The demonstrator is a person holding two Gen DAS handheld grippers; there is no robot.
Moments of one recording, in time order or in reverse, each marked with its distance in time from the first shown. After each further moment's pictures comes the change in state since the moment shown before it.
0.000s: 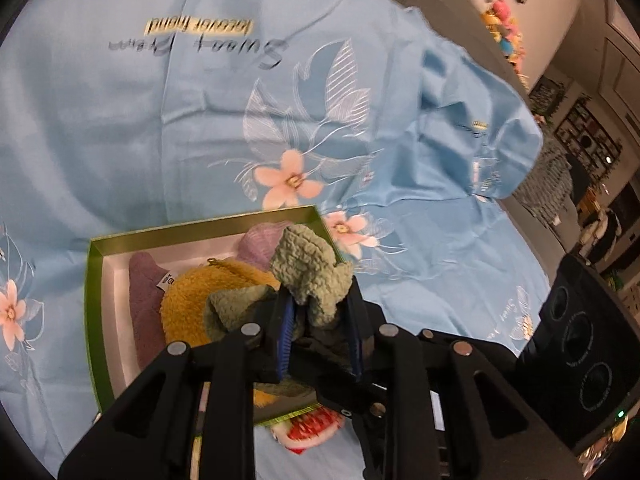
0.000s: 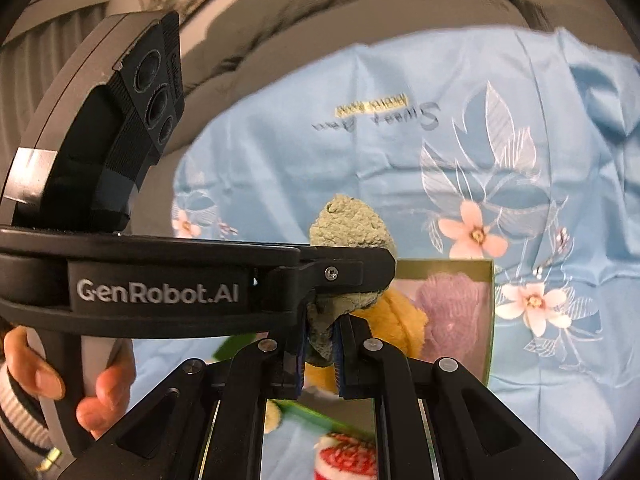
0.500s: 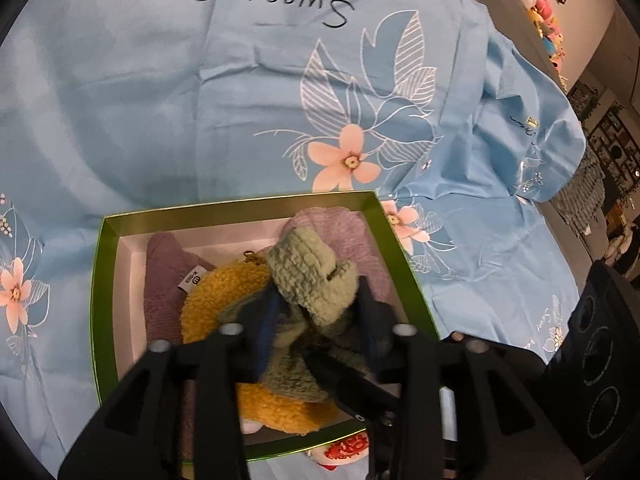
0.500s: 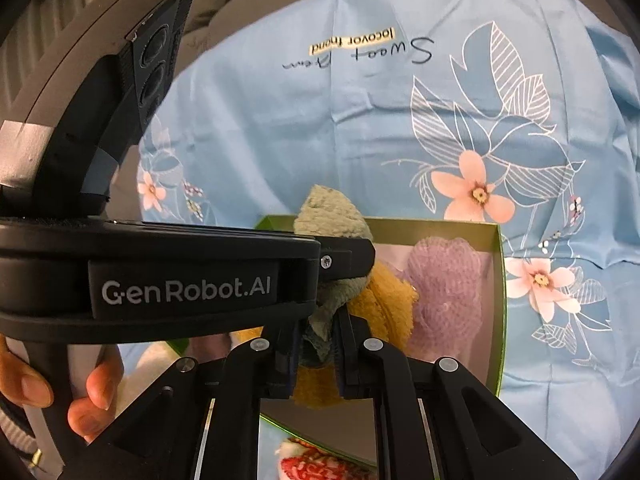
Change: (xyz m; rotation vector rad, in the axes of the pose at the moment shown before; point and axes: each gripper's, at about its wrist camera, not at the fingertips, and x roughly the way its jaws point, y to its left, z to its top) left arm 0.025 0.031 -0.003 -0.064 0.044 0.101; right arm 0.047 -0.013 -0.010 -0.019 0.138 -0.071
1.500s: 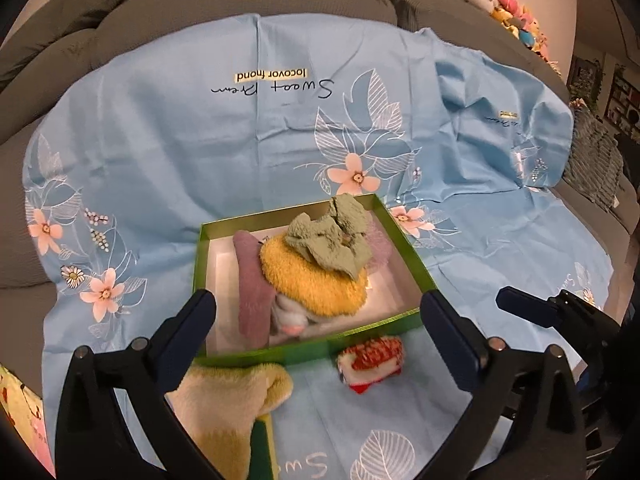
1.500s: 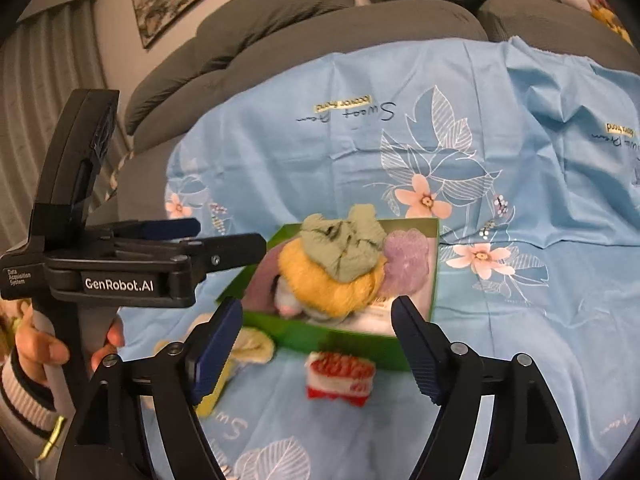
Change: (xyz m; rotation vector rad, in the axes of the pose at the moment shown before) left arm -0.117 -0.044 -0.089 0.147 -0.222 0.214; right arm -0.133 0.023 -0.051 0.020 -0.129 -0.032
